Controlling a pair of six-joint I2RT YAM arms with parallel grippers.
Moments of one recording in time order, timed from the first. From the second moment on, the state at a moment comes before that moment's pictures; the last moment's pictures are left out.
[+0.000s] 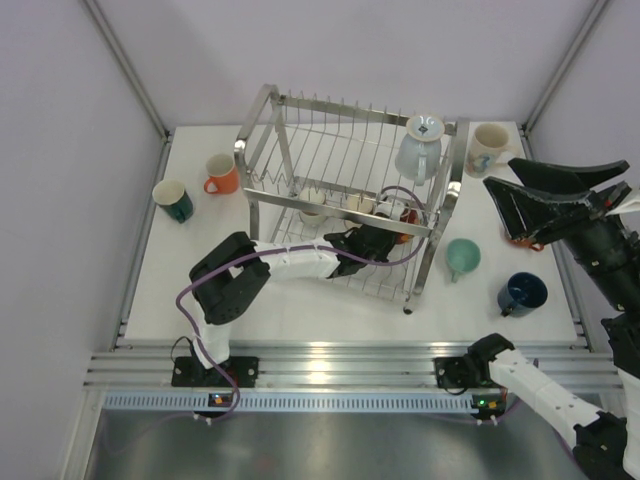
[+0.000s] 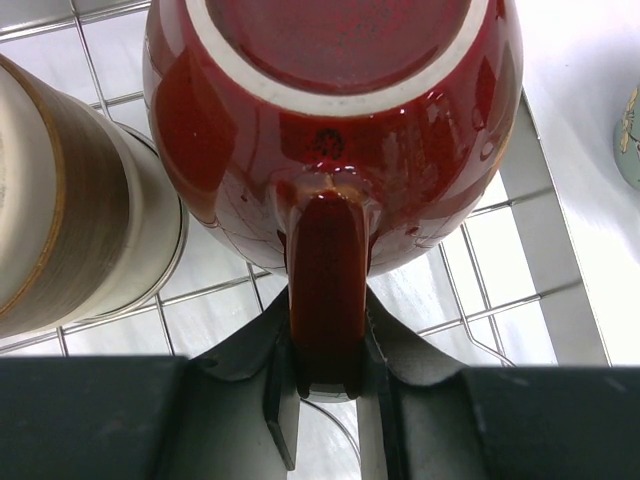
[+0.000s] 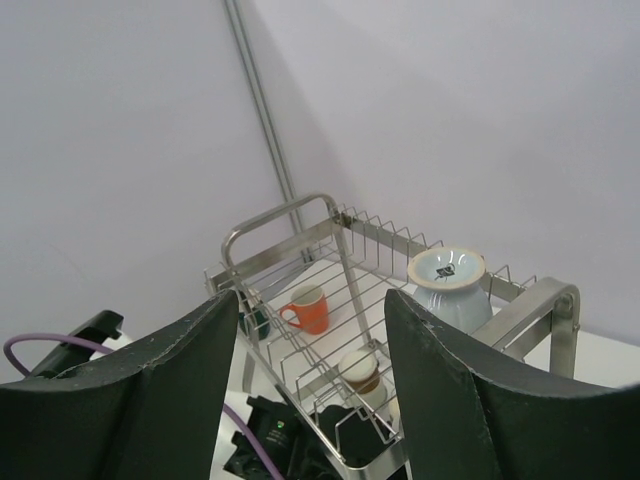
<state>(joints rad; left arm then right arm) -1.01 1.92 1.25 0.04 -0.33 -0.34 0.46 0.68 1.53 -0.48 -0.17 0.30</state>
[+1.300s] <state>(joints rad) -1.03 1.75 1.10 0.03 -0.19 -0.43 0.46 0.66 1.53 -0.53 -0.16 0.31</state>
